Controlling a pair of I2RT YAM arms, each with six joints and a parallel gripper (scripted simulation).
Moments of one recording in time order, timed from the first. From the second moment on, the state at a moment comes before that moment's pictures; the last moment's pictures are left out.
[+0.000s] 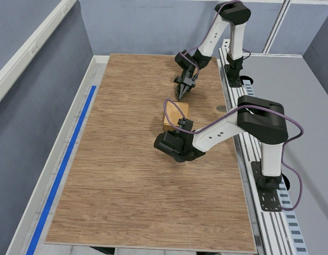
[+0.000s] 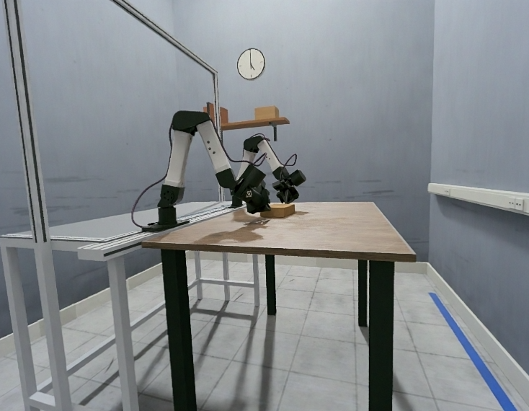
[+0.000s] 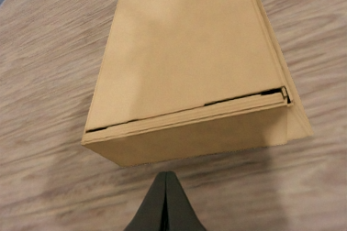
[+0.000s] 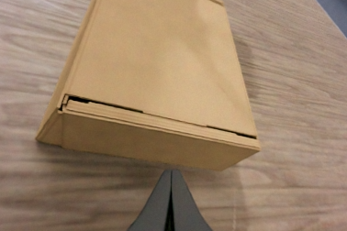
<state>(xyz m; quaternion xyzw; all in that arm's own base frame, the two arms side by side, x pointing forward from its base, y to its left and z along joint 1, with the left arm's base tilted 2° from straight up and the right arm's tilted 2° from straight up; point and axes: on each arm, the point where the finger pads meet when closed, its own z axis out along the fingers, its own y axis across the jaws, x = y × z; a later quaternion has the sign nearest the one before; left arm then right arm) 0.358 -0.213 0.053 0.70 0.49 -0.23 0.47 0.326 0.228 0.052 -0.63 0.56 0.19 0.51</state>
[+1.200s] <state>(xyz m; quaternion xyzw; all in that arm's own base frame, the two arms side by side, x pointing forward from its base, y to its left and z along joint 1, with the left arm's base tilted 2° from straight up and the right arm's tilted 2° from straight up) 0.363 -0.186 0.072 0.66 0.56 -0.31 0.39 0.326 0.200 0.065 -0.59 0.62 0.29 0.43</state>
